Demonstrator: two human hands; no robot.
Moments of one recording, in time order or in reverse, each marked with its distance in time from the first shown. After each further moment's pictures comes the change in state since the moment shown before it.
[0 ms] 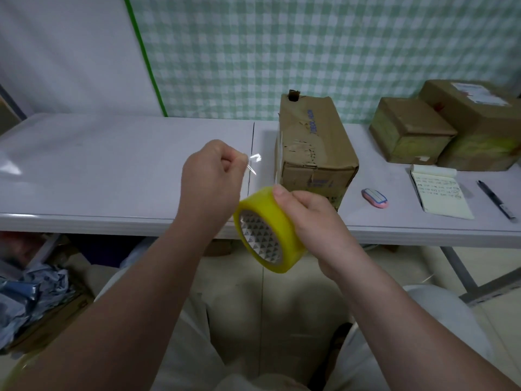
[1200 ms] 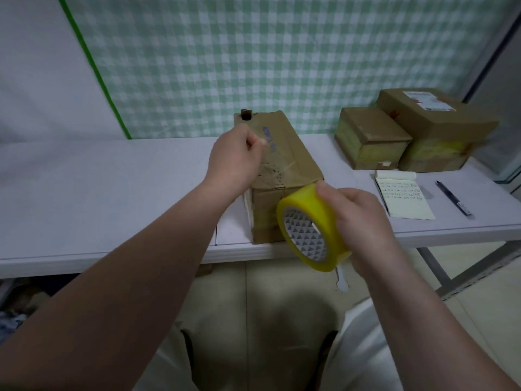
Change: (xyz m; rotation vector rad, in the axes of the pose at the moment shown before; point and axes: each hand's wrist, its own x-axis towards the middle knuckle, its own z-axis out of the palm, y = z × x) left_hand 0.064 0.042 0.077 -0.045 -0.252 0.046; right_hand -0.001 -0.003 -0.078 0.024 0.444 0.061
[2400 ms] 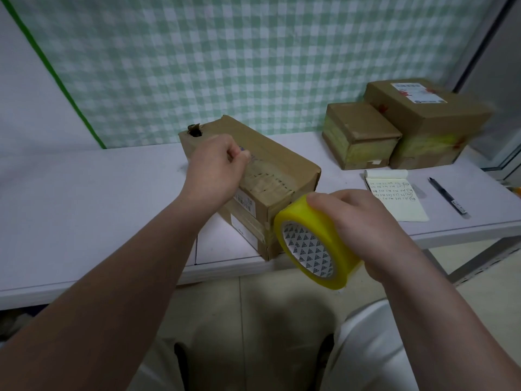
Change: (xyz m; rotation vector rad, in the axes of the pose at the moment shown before) left_hand 0.020 -0.007 0.019 0.097 -0.012 0.059; right_hand 0.025 -0.009 -0.027 -0.206 -0.113 0.020
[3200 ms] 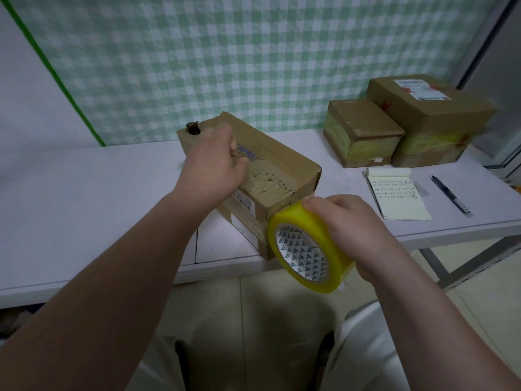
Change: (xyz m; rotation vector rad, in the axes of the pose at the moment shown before) left_hand 0.009 -0.011 -0.002 0.245 -0.023 0.140; right_hand 0.007 0.006 0.011 -0.033 -0.058 0.043
